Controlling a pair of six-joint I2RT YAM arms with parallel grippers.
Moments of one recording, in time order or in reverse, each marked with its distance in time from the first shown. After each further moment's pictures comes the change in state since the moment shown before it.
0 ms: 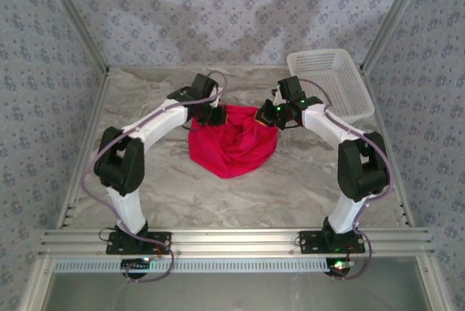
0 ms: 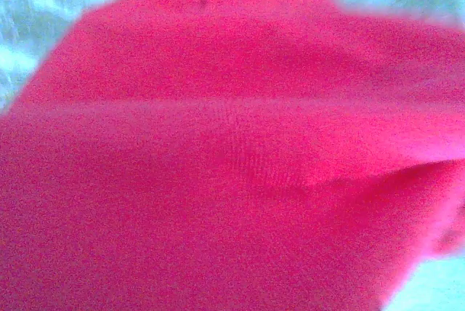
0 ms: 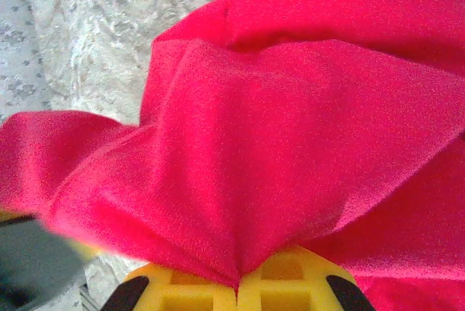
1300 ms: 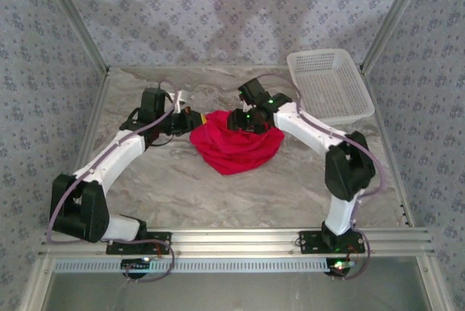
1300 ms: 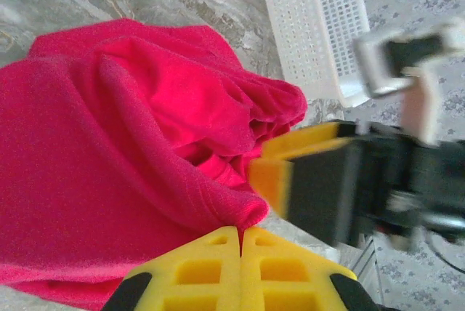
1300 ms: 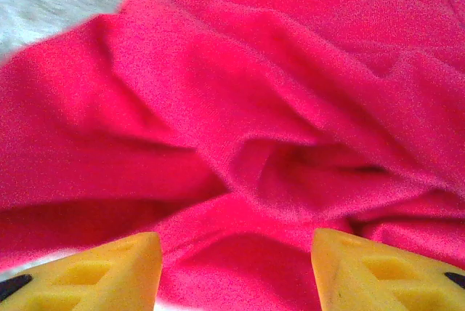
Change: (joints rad) left arm 0.232 -0.463 -0.508 0.350 0.386 -0.275; right arm 0.289 0.113 0.260 -0.275 0.324 -0.169
